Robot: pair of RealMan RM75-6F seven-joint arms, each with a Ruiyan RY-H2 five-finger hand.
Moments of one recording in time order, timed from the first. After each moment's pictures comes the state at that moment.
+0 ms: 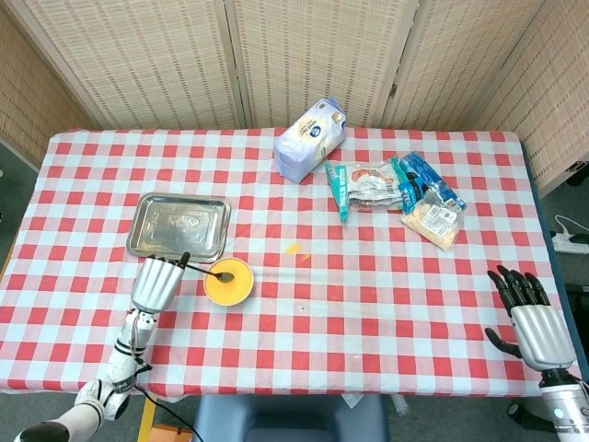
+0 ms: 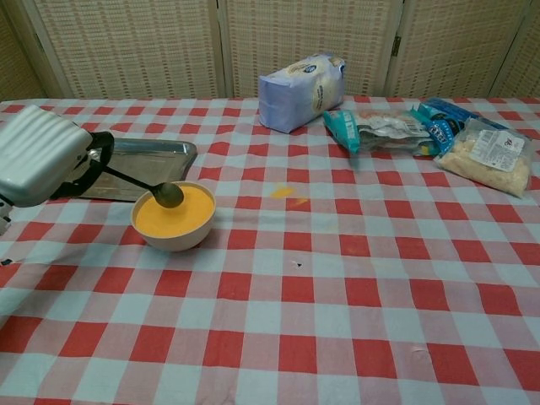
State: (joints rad) left arm -0.54 -1.98 -0.06 -0.49 1.57 1.57 0.28; right arm 0.09 -1.10 0.00 -1.62 -1.52 1.40 -0.06
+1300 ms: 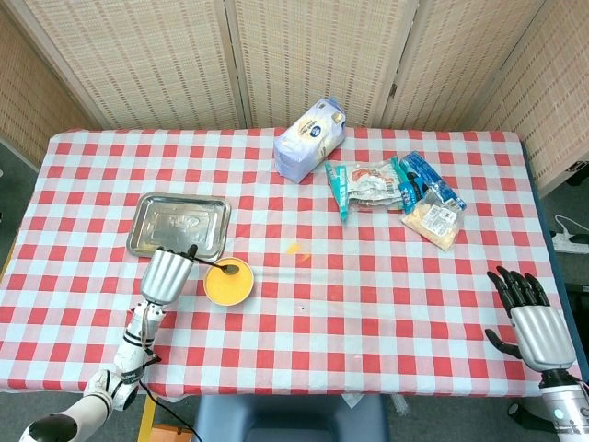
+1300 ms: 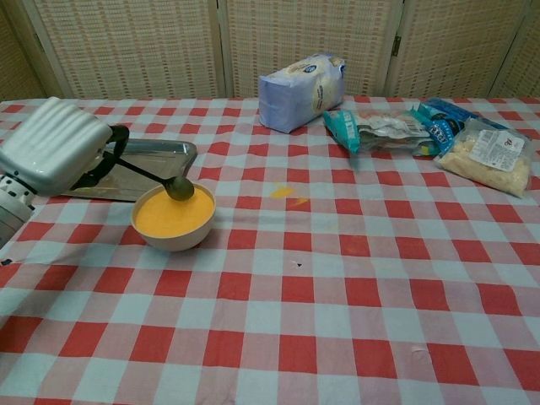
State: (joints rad) left arm -0.60 -2.01 -0.10 -0.46 1.55 1.51 0.34; right arm 0.09 -1.10 0.00 -1.62 -1.52 1.40 -0.06
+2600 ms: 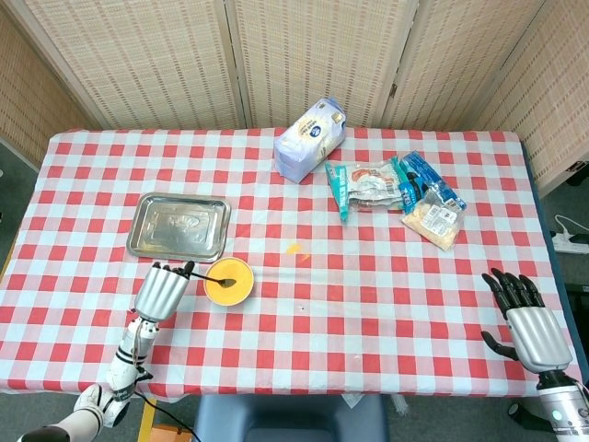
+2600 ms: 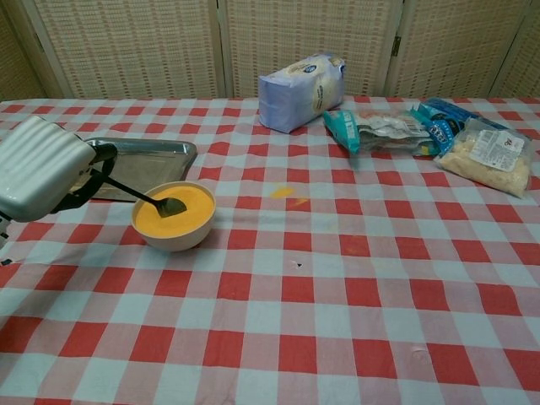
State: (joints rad) left arm -0.52 -1.99 -0.03 -0.49 1.59 1.61 0.33; right arm 0.09 -1.10 -0.01 -1.63 -1.54 1.39 -0.05
